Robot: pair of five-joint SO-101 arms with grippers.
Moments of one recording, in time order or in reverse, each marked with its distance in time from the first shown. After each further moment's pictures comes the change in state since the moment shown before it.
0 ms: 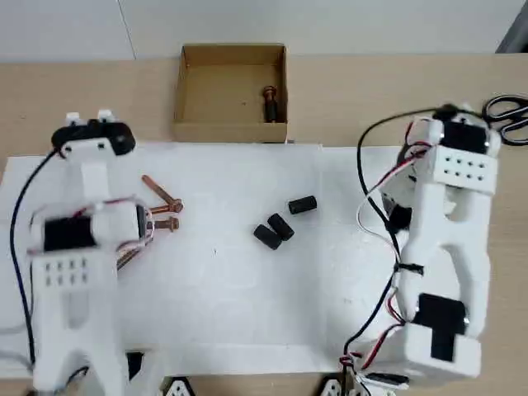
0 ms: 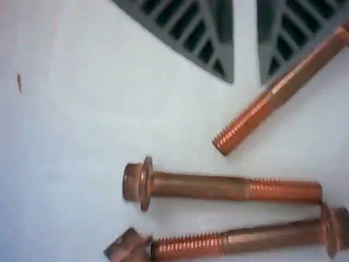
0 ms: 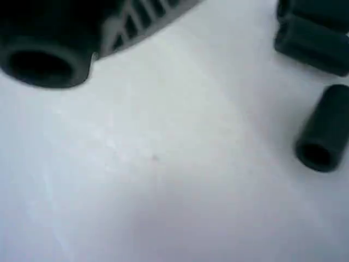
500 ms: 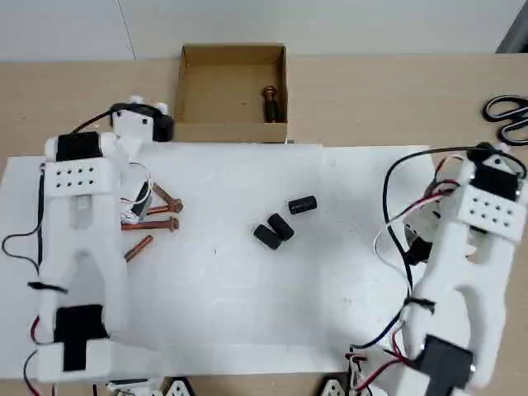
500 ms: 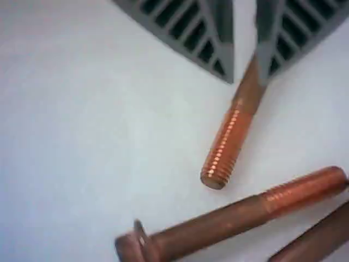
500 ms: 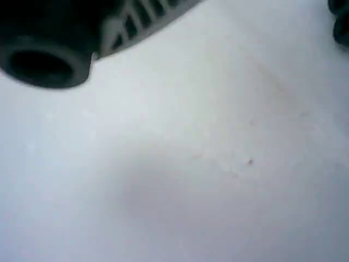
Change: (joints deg) left arm 0.0 32.8 -27.3 14.4 -29.6; right arm 9.4 -14.2 19.3 -6.6 2.3
